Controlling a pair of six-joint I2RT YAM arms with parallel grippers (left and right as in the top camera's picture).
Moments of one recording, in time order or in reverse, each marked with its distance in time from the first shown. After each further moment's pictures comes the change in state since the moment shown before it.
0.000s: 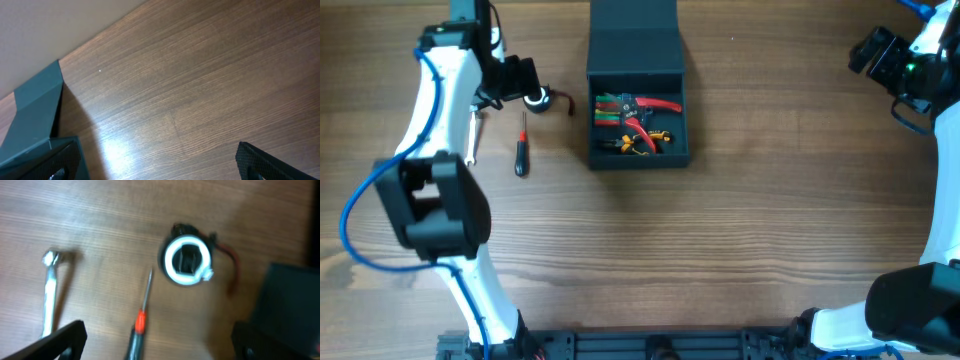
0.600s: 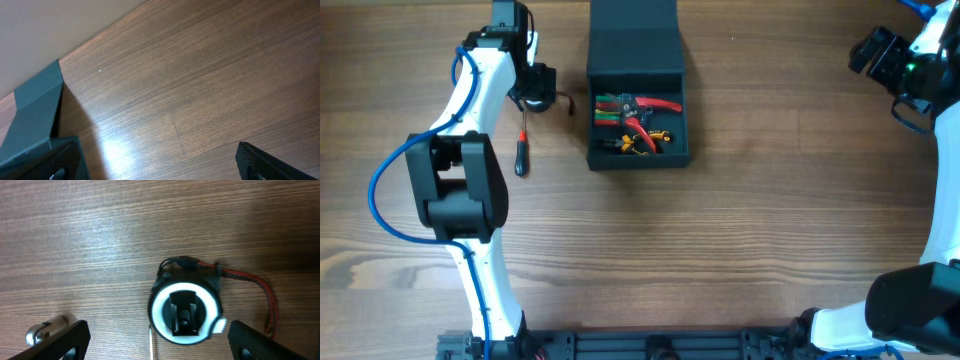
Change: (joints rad) left arm -0.080 0.119 0.000 0.155 -0.165 0.220; right arm 0.000 0.000 0.000 0.000 0.000 0.000
